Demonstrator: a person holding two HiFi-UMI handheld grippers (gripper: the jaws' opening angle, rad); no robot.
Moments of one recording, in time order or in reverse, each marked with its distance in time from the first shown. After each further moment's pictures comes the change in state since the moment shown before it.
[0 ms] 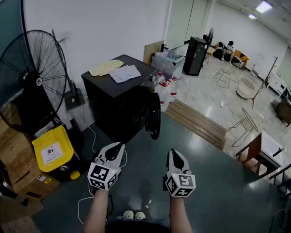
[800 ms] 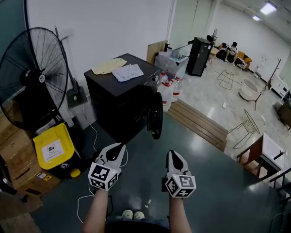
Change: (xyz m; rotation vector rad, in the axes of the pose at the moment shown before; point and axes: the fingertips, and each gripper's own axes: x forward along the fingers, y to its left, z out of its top) left arm -0.002 0.001 -0.010 -0.007 0.024 0.013; right arm 0.004 0.005 -0.011 0.061 0.002 0.050
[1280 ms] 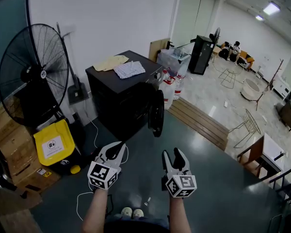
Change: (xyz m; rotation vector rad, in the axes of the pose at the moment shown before) left arm -0.003 -0.004 -0.003 -0.006 0.008 0.010; right arm -0.002 0.007 0.002 -0.002 -0.023 0.071
